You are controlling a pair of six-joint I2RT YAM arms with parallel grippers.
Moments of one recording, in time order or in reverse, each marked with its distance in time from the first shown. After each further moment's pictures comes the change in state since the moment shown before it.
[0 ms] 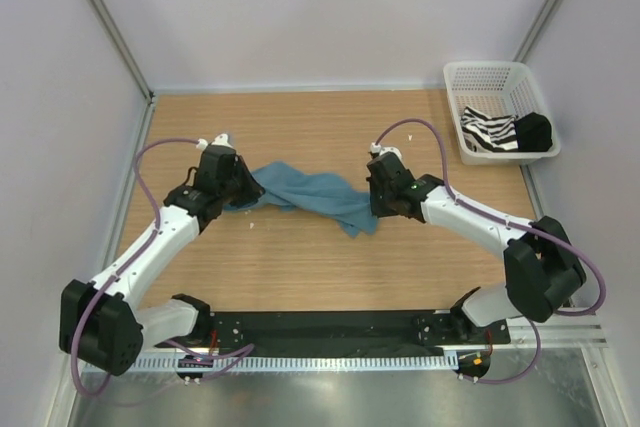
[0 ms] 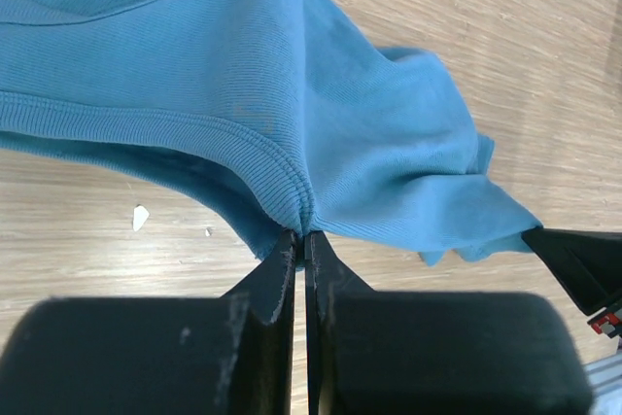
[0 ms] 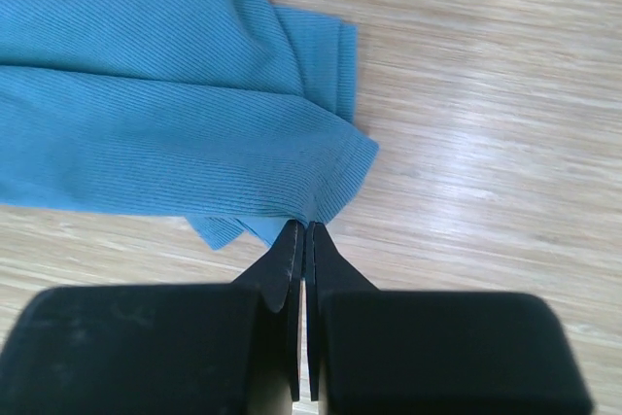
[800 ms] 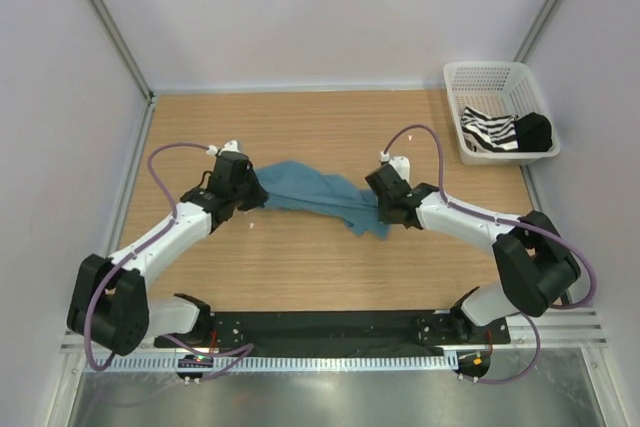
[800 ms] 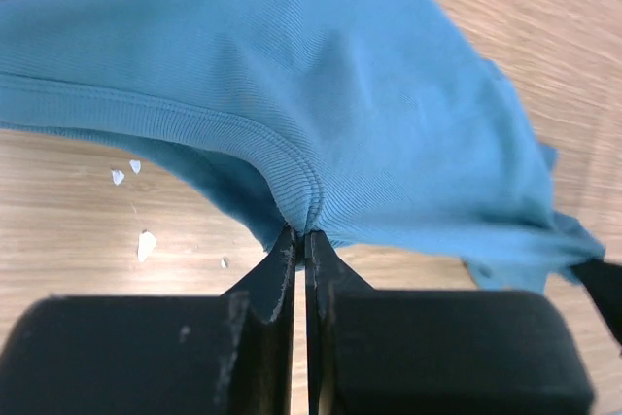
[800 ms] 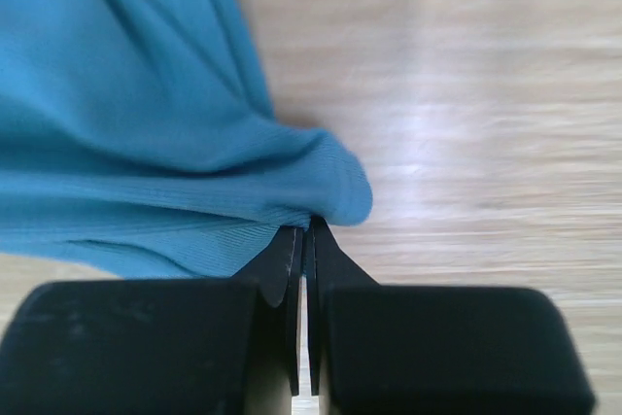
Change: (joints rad) left arm -0.032 0.146 -0.081 0.159 -0.062 -0.011; right arm 0.009 0.052 -0.112 0.047 0.155 0.086
